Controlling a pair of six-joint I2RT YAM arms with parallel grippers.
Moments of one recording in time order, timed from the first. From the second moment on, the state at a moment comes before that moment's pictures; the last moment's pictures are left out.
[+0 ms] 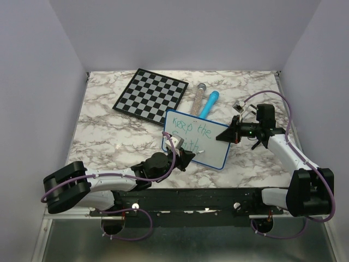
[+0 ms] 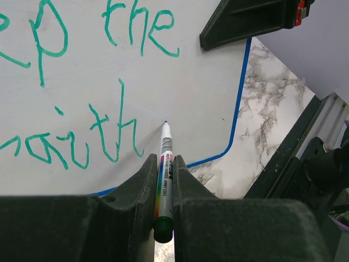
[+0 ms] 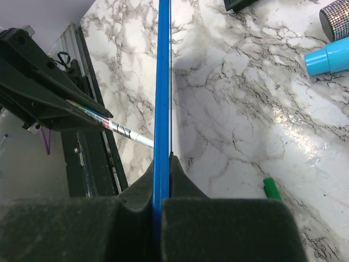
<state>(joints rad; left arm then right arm) -1.15 1.24 0.39 0.72 -0.28 -0.43 0.06 1.26 0.75 -0.25 -1.14 -0.13</state>
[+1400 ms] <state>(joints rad) -1.14 1.23 0.40 0.69 -0.33 -0.43 0.06 1.26 0.75 -0.24 -1.13 -0.13</state>
